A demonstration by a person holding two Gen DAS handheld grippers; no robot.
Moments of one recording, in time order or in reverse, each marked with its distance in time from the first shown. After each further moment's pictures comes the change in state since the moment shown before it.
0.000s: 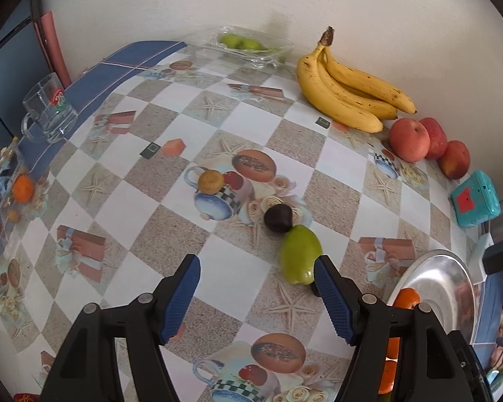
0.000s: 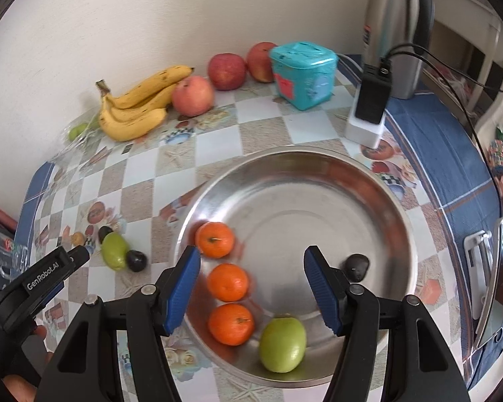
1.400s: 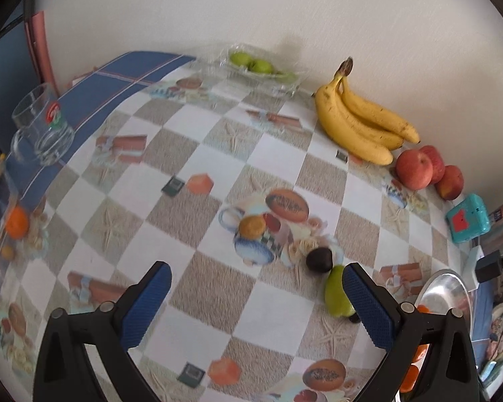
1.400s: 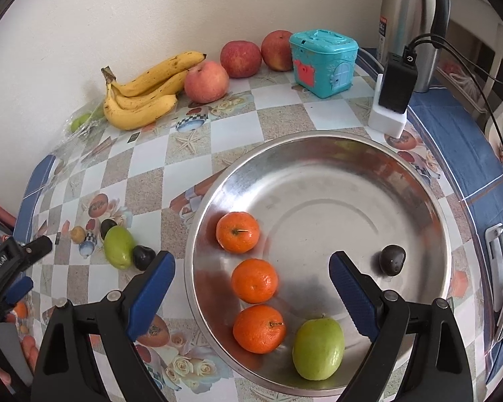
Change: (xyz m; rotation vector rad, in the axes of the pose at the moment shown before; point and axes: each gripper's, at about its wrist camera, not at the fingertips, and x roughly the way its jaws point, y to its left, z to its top) left arm 0.001 0.065 0.039 0.034 -0.060 -0.116; right arm 0.024 0.022 -0.012 0.009 -0.003 0.000
